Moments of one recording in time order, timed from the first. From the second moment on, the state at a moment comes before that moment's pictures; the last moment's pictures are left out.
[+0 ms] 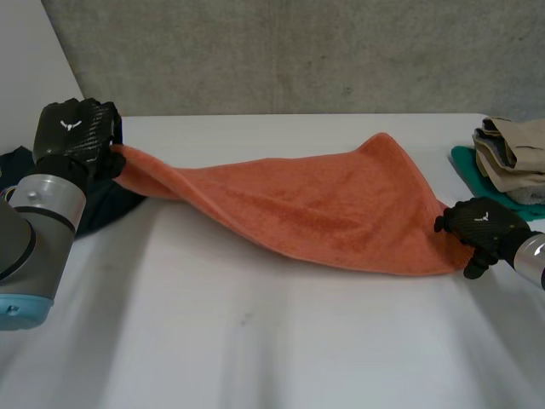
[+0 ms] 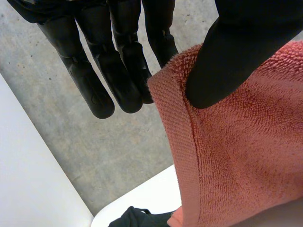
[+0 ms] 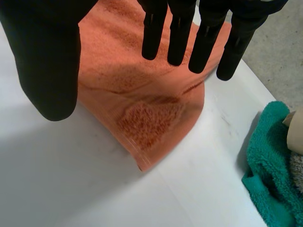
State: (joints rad) left arm 4.48 -1.74 -1.74 3.61 -1.55 3.36; right arm 1.44 -1.05 1.64 -0.05 1.00 2.28; left_hand 1.13 1.20 1.19 1.20 0.98; right_hand 0.47 0.44 0.47 0.47 0.30
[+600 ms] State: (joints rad) left arm 4.52 -1.74 -1.76 3.59 -1.55 3.34; right arm 1.48 -0.95 1.53 -0.19 1.05 2.35; left_hand 1.13 1.20 1.19 1.20 0.98; right_hand 1.12 1.18 1.17 1.18 0.99
